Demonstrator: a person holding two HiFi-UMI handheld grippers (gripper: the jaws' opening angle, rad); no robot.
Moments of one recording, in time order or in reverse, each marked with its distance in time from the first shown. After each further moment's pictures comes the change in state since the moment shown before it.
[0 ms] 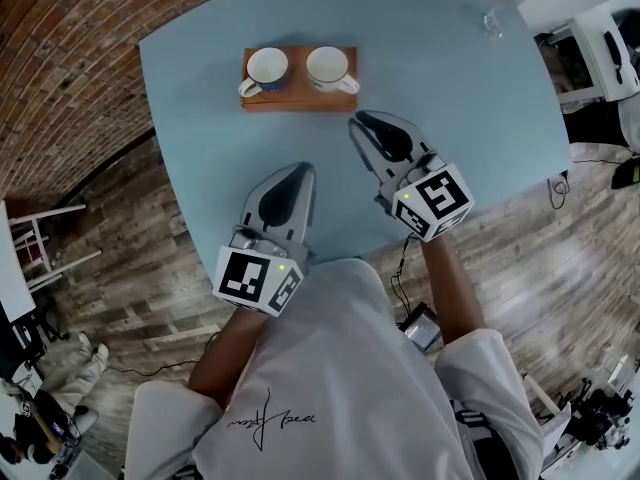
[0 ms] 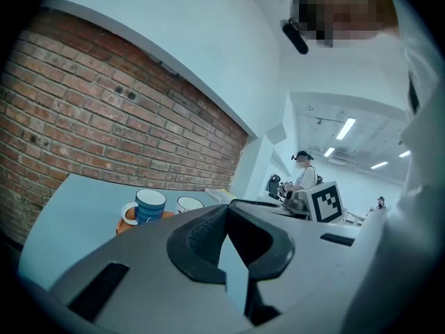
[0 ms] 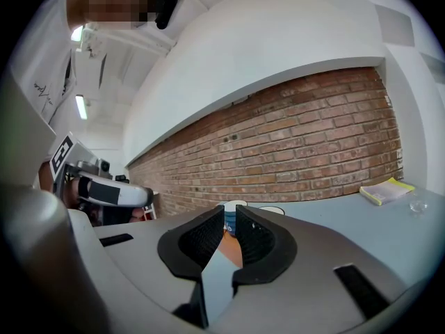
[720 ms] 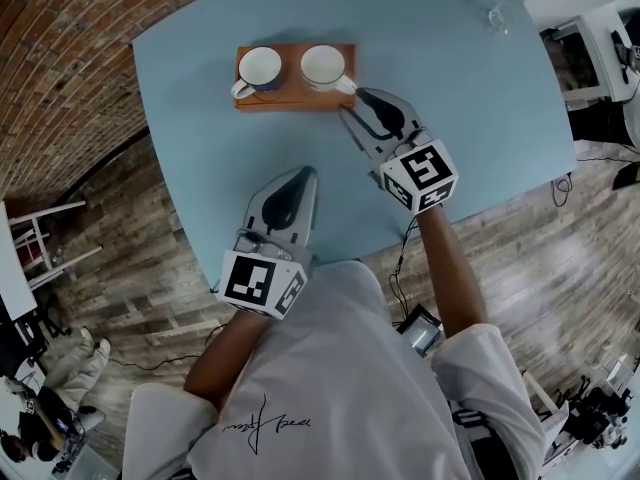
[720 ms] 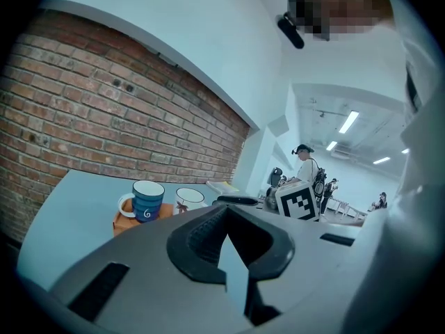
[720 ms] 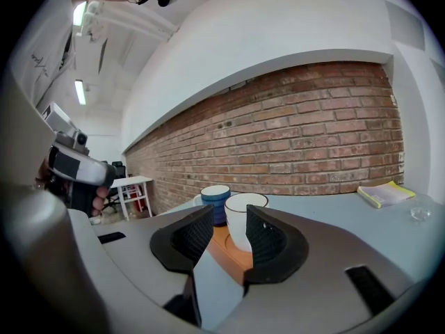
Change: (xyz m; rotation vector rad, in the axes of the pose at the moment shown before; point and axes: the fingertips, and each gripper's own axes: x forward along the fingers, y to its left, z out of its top) left arm 0.014 -0.002 -0.018 0.006 0.059 0.018; right arm 0.034 -0.041 -0.033 -0.063 0.071 -0.026
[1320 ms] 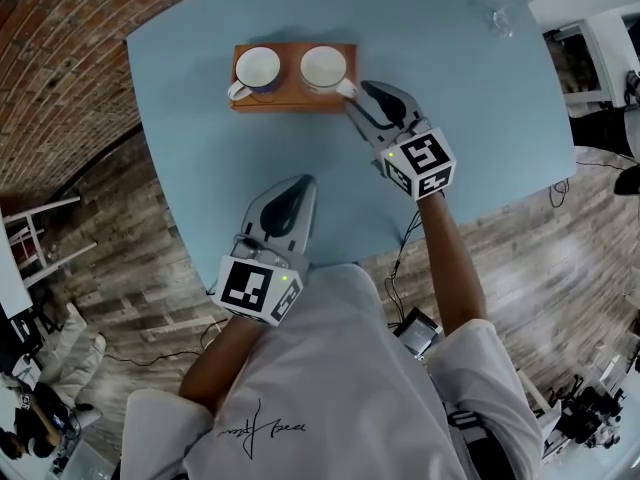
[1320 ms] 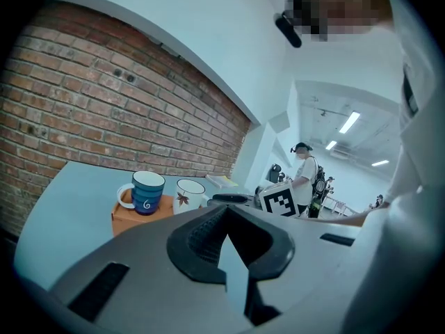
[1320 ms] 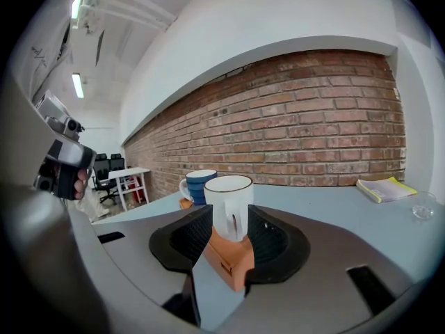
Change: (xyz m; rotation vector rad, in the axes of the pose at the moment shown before) left arm 0.004 0.003 -0.012 -0.026 0.047 -0.016; right arm 0.018 -0.031 -0.030 -0.014 0.069 -0.005
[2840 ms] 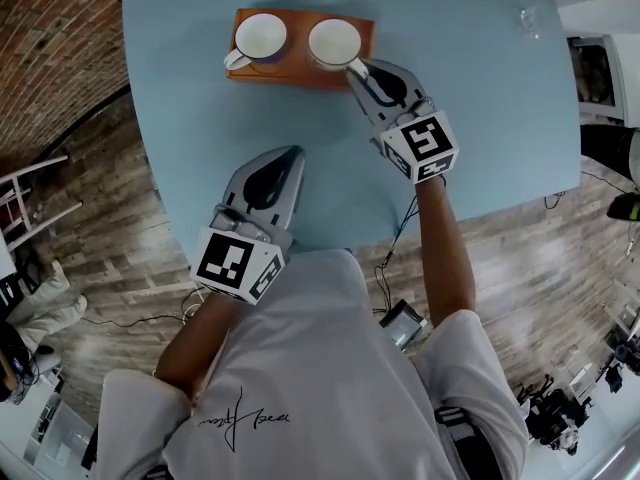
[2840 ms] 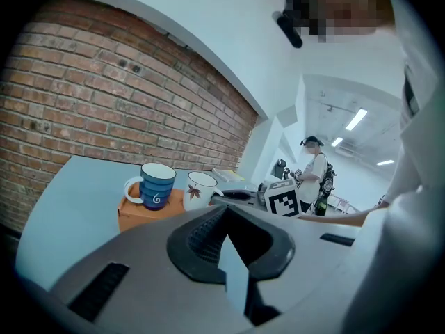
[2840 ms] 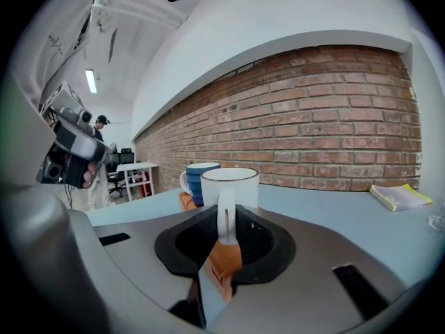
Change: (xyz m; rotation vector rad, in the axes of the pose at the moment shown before) left arm 0.013 0.026 -0.010 -0.017 0.055 0.035; right arm 0.024 0.000 -0.010 -0.067 -0.009 0.072
